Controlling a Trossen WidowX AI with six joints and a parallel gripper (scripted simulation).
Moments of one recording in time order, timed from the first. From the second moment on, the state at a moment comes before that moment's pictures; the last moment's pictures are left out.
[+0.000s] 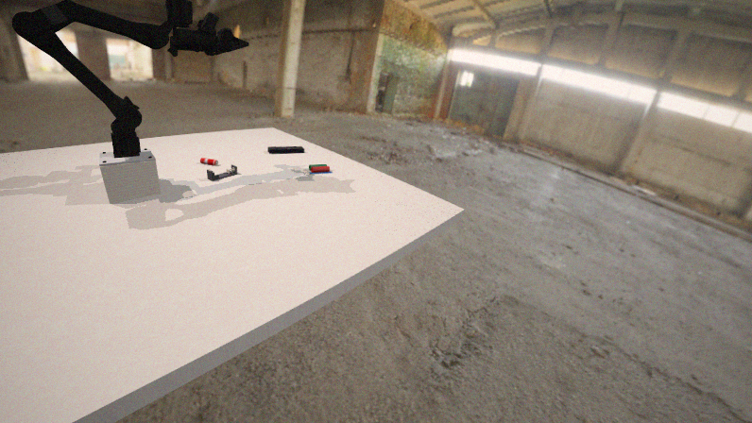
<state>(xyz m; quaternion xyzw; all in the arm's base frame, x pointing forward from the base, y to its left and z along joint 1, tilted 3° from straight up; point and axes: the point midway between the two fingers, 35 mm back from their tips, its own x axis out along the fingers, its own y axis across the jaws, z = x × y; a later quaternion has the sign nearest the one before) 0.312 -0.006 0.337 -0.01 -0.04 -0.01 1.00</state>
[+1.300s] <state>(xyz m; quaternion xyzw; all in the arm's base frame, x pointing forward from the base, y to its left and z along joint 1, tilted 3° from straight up) 0.279 0.105 0.008 -0.64 0.29 0.61 0.35</state>
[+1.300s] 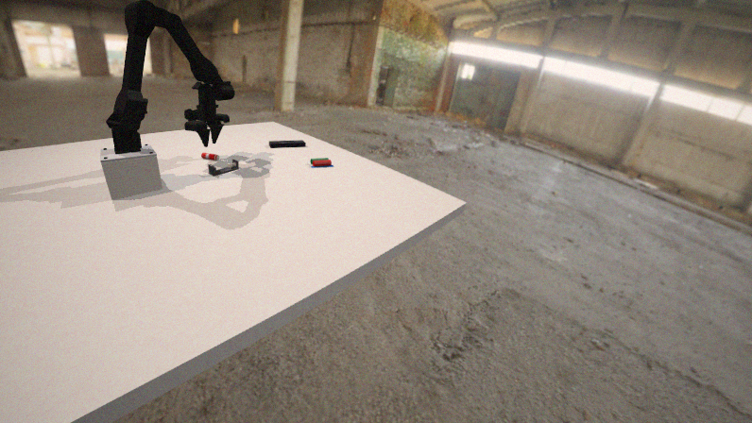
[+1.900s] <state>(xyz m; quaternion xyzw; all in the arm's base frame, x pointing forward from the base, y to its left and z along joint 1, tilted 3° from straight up) 0.281 0.108 -0.011 -0.65 0.29 0.62 0.35</state>
